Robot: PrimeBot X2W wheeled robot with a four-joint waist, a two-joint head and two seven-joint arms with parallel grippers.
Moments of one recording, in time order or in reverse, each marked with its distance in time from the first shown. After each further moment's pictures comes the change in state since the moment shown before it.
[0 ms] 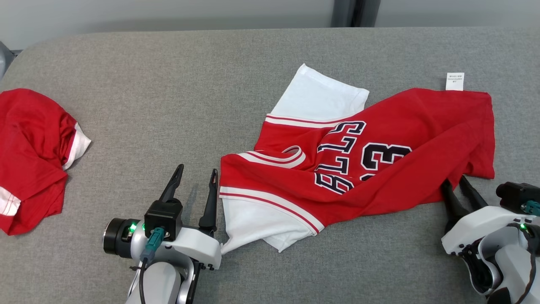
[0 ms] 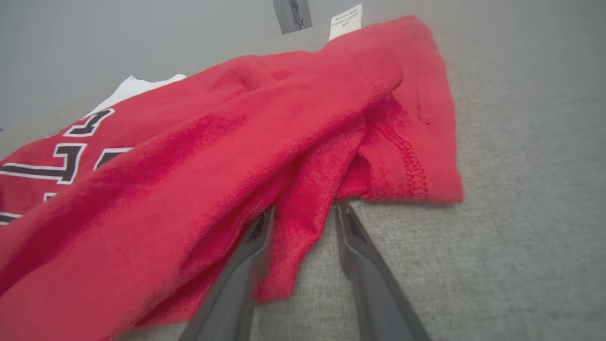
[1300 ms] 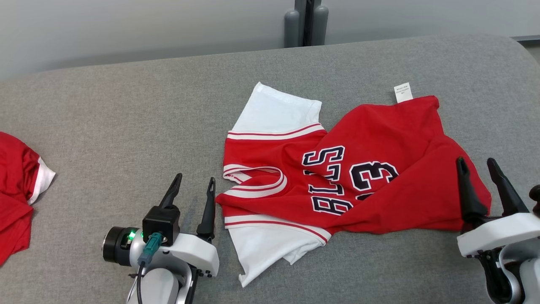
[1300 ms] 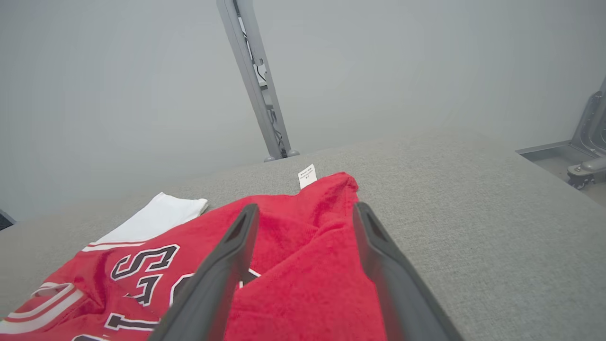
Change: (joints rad) left arm 0.014 0.000 0.005 0.028 -0.015 -0.009 0.000; right arm 0.229 0.089 -0.286 -0.510 -0.184 0.000 0.126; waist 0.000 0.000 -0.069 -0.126
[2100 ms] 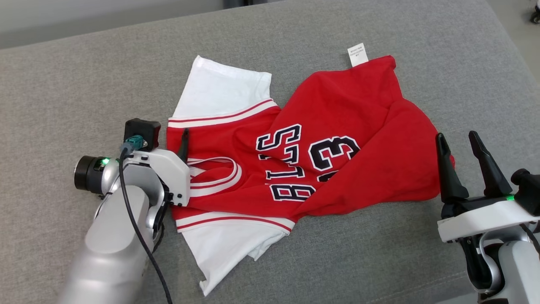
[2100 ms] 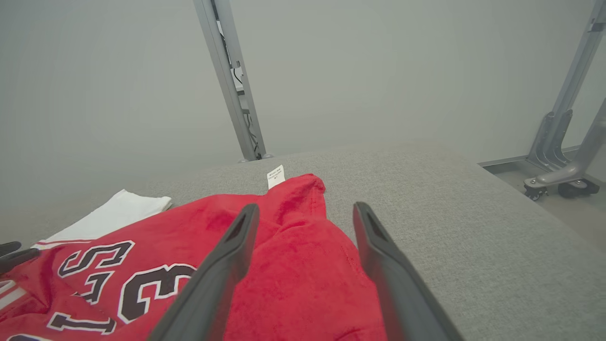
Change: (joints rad) left arm -0.418 0.045 -0.003 0.397 -0.045 -0.088 0.222; right arm -0.060 0.032 0.074 -0.053 -0.065 0.000 -0.091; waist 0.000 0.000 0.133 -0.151
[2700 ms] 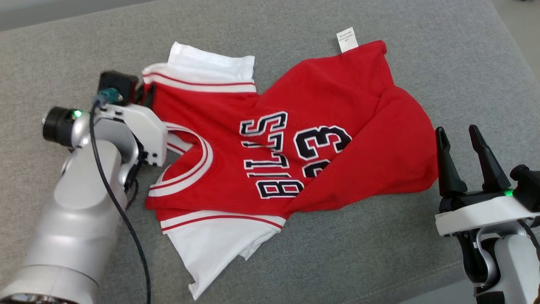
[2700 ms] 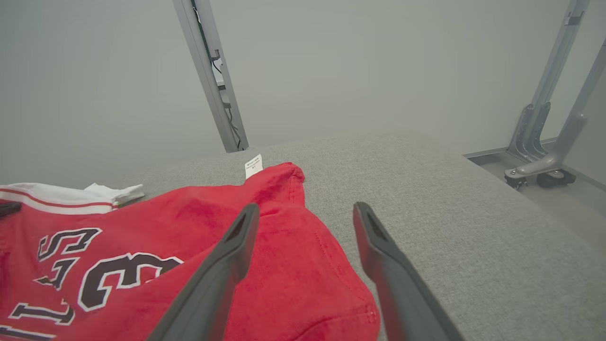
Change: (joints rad) left arm -0.188 0.056 -0.043 0.141 0.011 -0.077 0.008; right arm -0.031 0.009 0.002 0.042 -0.005 0.000 -0.043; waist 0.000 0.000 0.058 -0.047
